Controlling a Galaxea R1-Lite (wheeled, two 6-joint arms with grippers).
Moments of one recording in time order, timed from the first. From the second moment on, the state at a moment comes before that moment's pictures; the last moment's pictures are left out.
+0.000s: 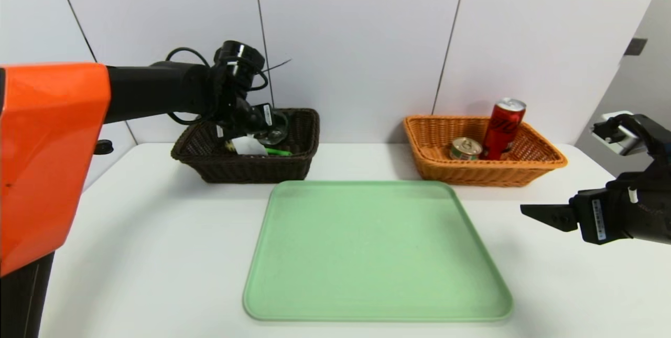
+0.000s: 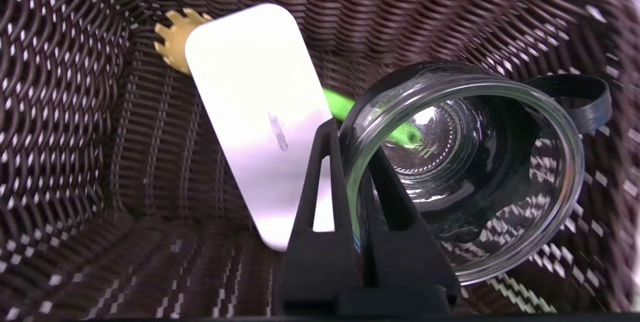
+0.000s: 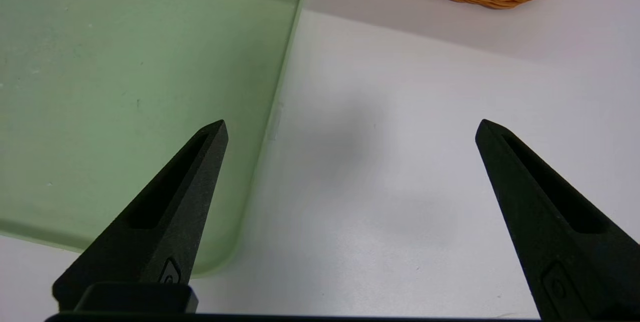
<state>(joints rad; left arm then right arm) -0.33 2.20 -1.97 0.41 0.25 -0.44 0.18 1.30 -0.80 0.12 -0.01 -0.06</state>
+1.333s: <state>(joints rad) -0.33 2.27 -1.97 0.26 0.26 -0.35 0.18 1.36 -0.81 0.08 -0.01 -0.06</state>
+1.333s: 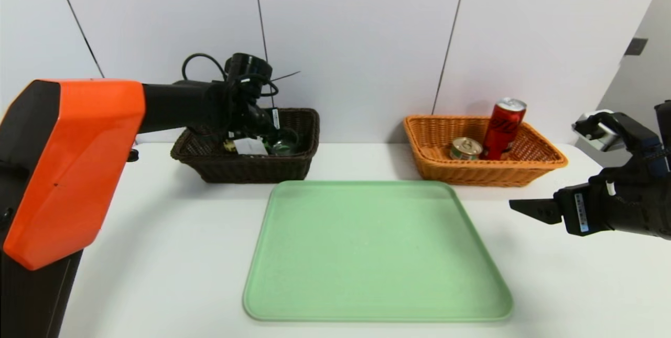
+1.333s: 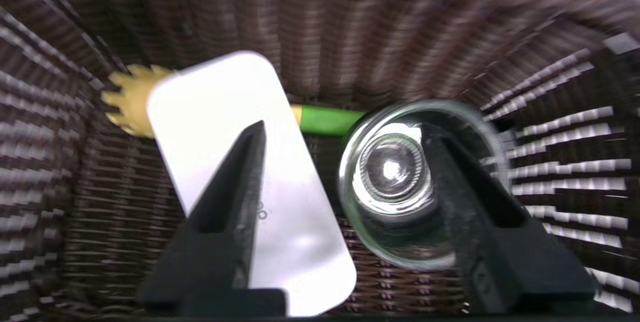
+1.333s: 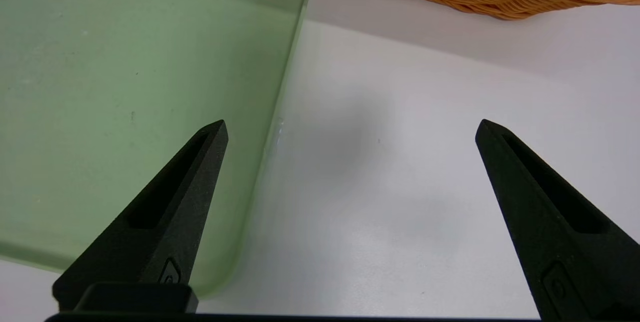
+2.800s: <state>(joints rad) -0.10 0.71 -1.21 0.82 0.26 -0.19 0.06 0.87 -0.67 0.01 -0.15 -0.08</state>
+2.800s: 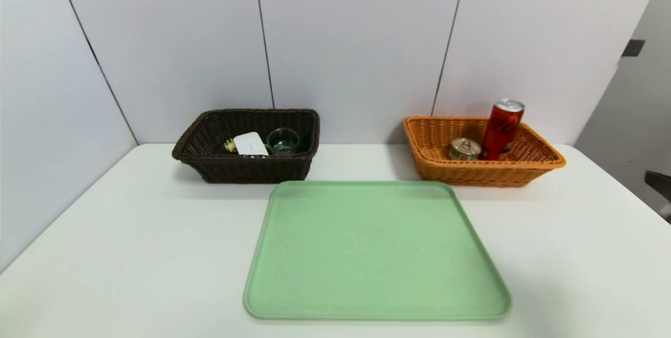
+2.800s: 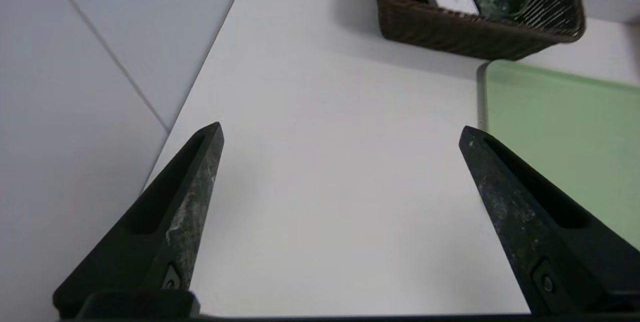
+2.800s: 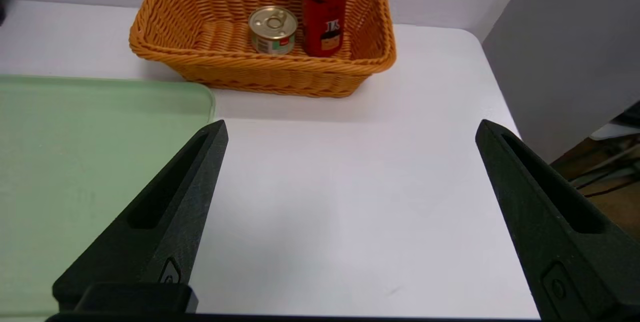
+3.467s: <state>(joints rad) -0.02 0.07 -0.66 0.60 0.06 0.08 0.01 0.10 -0.32 0.07 -0.17 -0.12</state>
